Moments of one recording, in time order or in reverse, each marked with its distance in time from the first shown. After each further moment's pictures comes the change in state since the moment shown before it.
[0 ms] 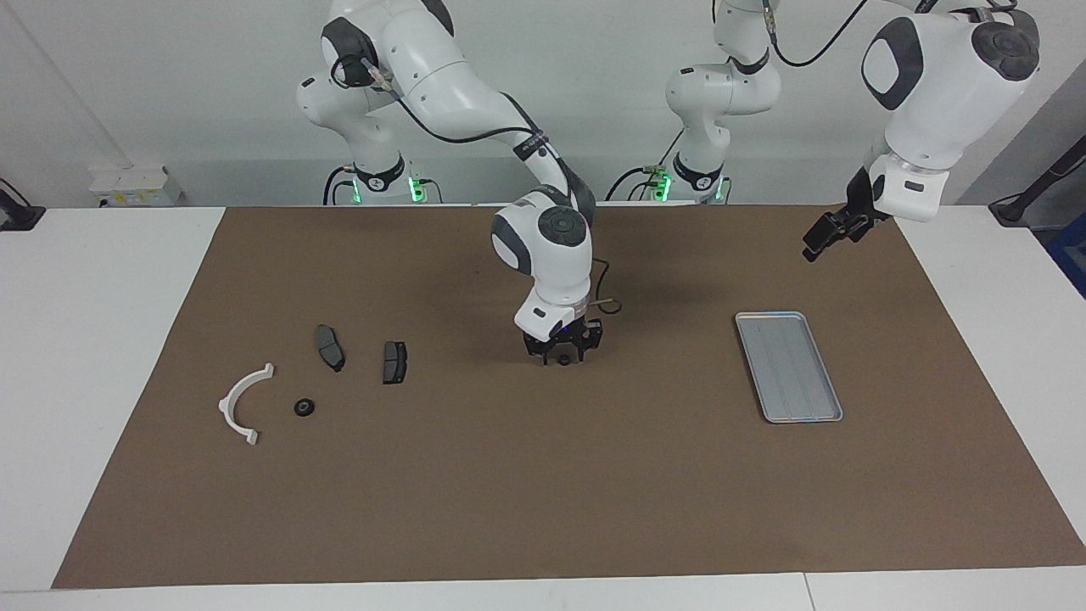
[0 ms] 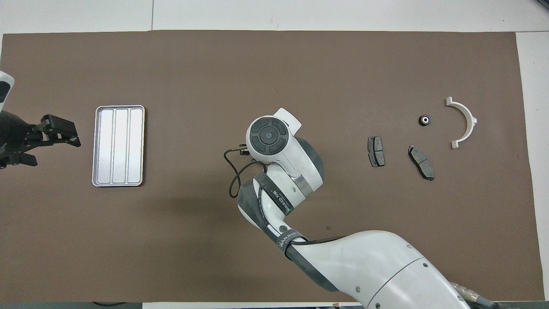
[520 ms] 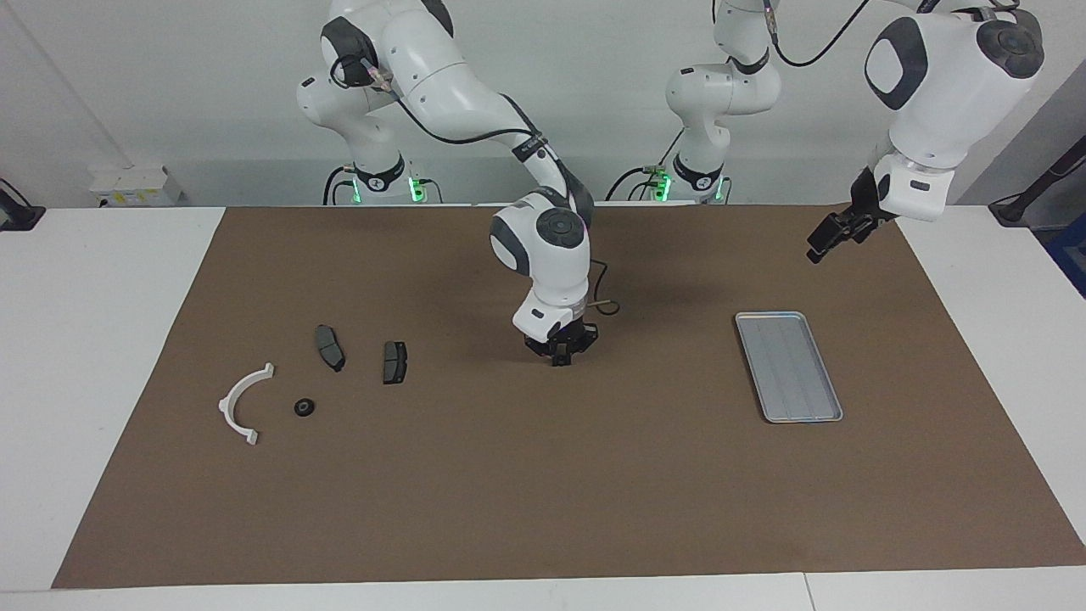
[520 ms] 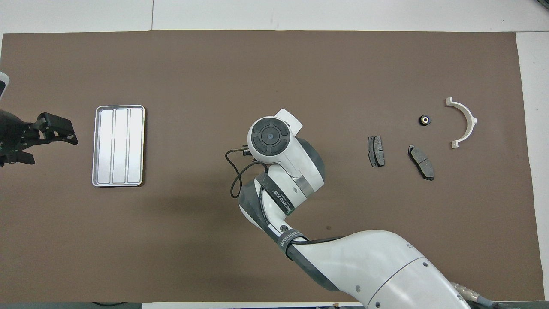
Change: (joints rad) left arm 0.012 0.000 0.000 0.000 -0.001 0.019 0.000; right arm -0.002 -0.001 -0.001 -0.011 0.000 0.008 0.000
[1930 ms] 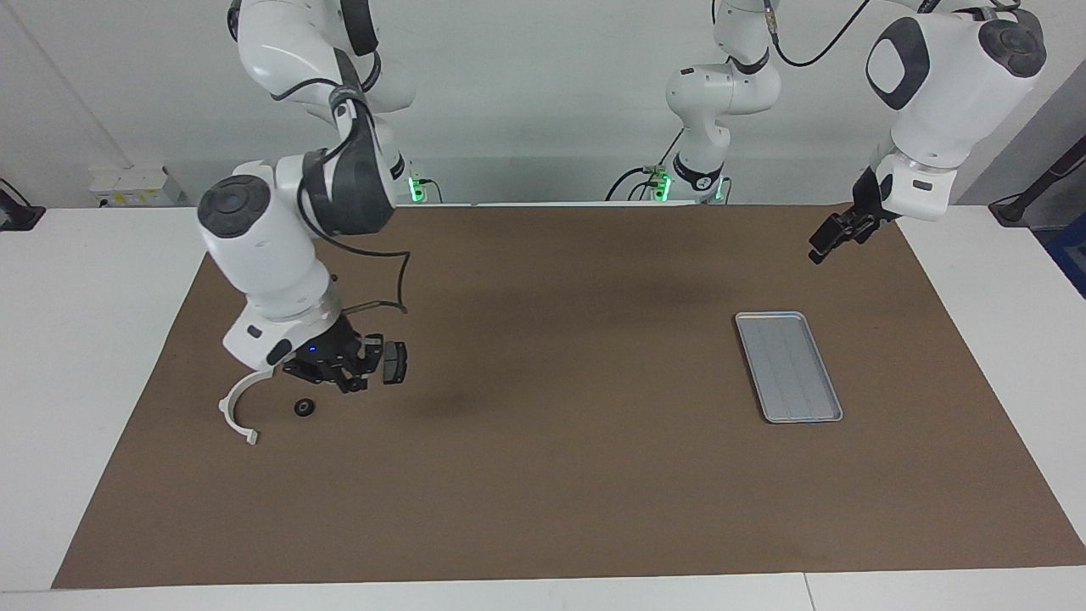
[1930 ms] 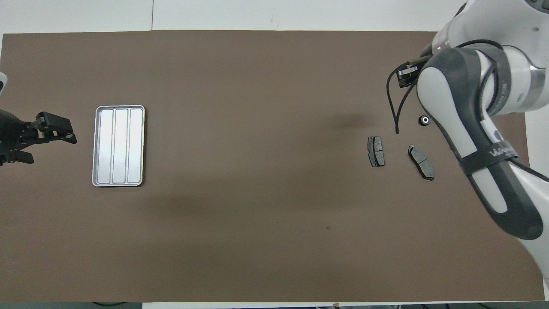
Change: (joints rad) left arm 0.008 0.000 -0.008 0.000 -0.001 0.002 0.000; right arm -0.558 -0.138 -0.009 0.266 0.075 -0.443 -0.730
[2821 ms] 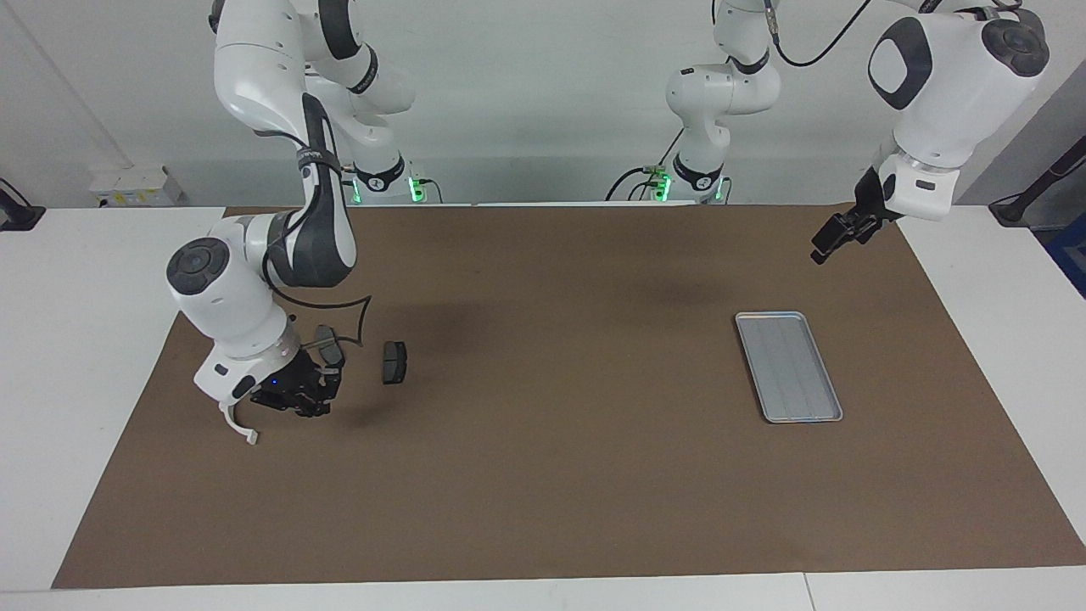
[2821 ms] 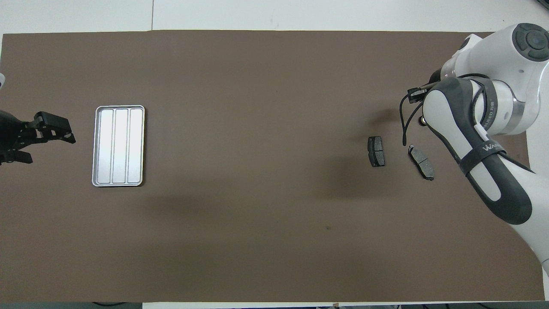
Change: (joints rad) left arm 0.003 0.000 0.001 0.000 0.000 0.003 0.000; right arm -0.077 0.001 0.012 -0.279 0.004 0.292 -0.094
